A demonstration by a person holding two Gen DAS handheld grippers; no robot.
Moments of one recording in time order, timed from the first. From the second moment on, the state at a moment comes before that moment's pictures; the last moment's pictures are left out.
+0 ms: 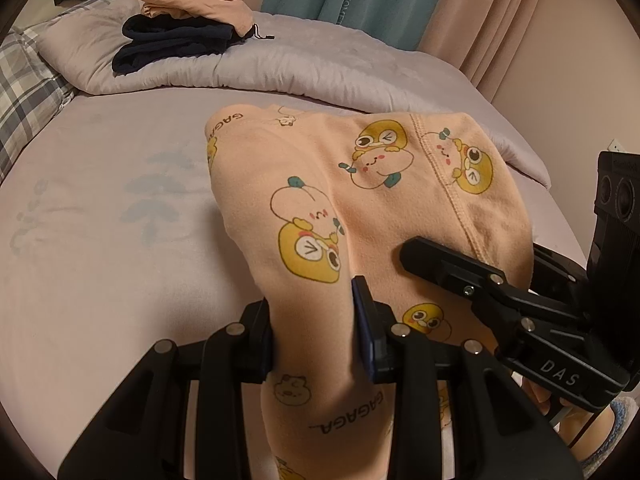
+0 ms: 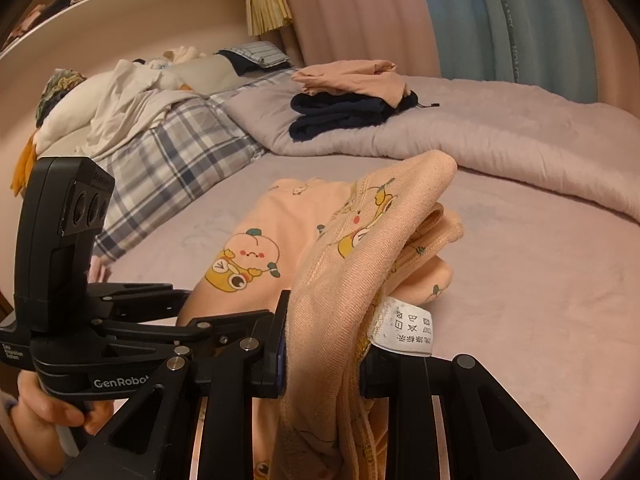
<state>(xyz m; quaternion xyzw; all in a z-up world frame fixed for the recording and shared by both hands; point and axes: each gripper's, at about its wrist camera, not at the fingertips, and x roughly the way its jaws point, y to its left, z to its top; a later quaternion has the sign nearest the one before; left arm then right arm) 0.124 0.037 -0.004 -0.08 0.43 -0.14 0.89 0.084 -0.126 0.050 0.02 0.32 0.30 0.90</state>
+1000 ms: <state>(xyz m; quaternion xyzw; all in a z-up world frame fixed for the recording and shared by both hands) 0.130 0.039 -0.019 -0.08 0.46 -0.13 0.88 0.087 -0.118 0.037 0.02 0.35 0.30 0.89</state>
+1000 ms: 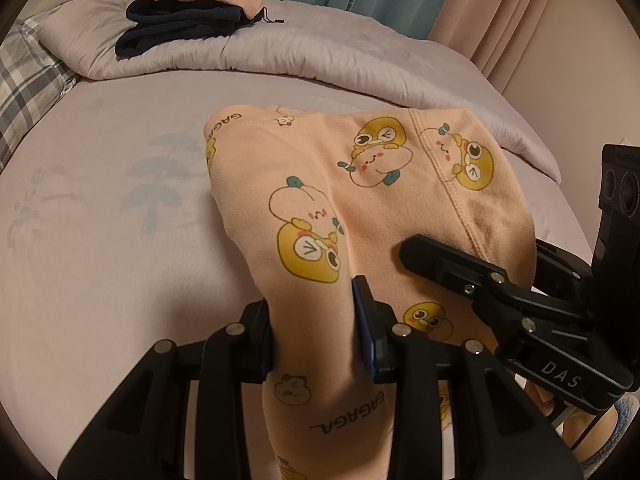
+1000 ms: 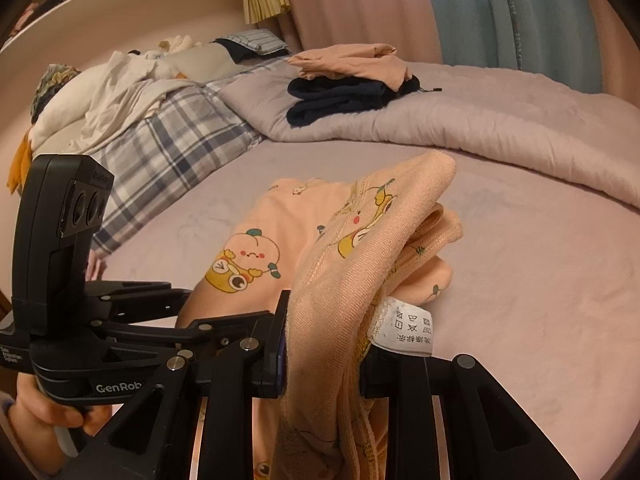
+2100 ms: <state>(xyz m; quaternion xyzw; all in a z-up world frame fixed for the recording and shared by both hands) 0.127 0.054 -0.052 -0.10 0.49 -0.11 0.86 0.097 -0.105 0.014 0.03 0.40 0.31 0.86</state>
